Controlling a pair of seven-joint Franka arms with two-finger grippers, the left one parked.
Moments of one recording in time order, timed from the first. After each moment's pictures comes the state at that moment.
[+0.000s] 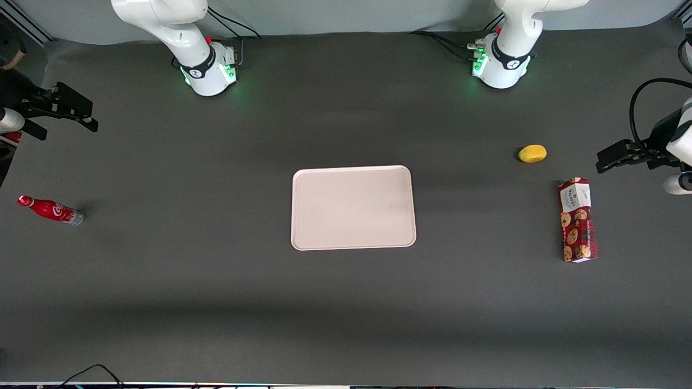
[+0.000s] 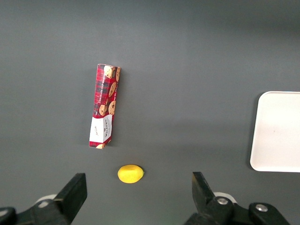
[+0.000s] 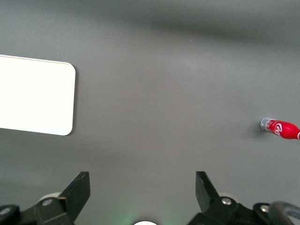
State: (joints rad) arm 0.01 -0.05 0.05 -1.48 0.01 1.43 -0.06
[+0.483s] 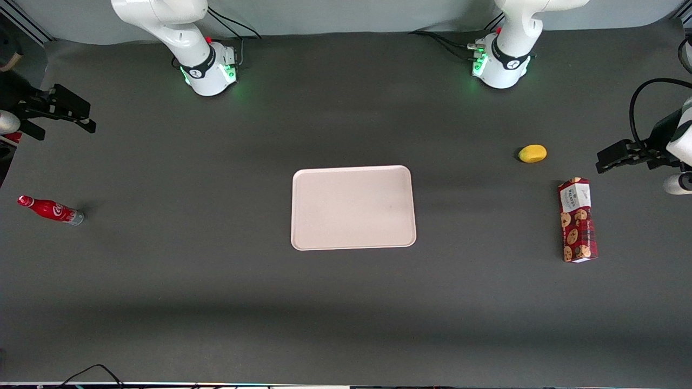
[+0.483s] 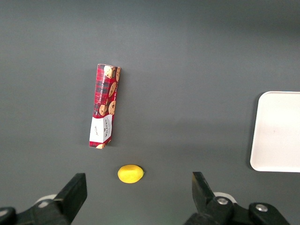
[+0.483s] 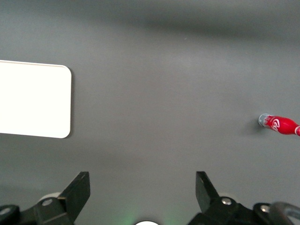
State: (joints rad) arm 0.01 -0.05 0.01 -1.48 0.01 1.43 -0.07
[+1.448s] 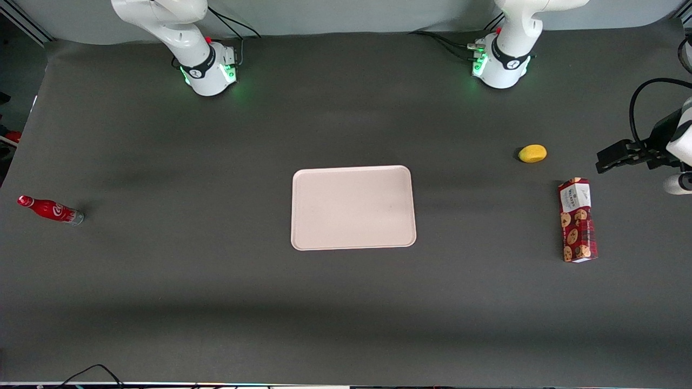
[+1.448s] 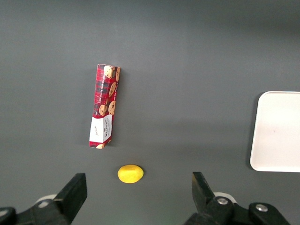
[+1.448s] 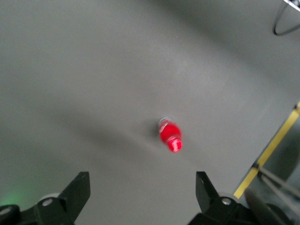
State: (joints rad) arm -0.01 0.21 -0.63 -1.61 0.13 1.81 -1.25
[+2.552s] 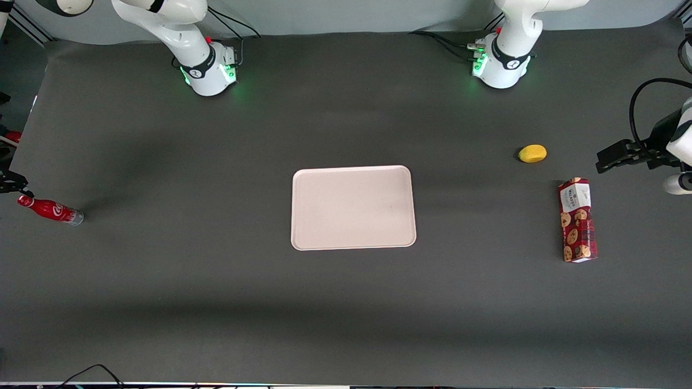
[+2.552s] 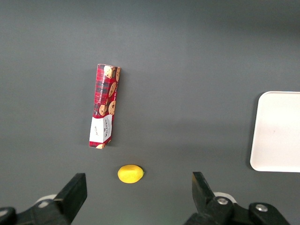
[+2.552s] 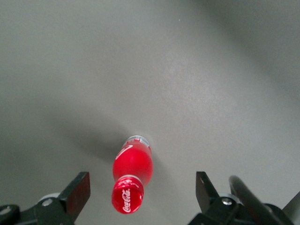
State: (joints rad) arm -0.06 0.46 -0.68 -1.78 0.47 2.18 -1.70
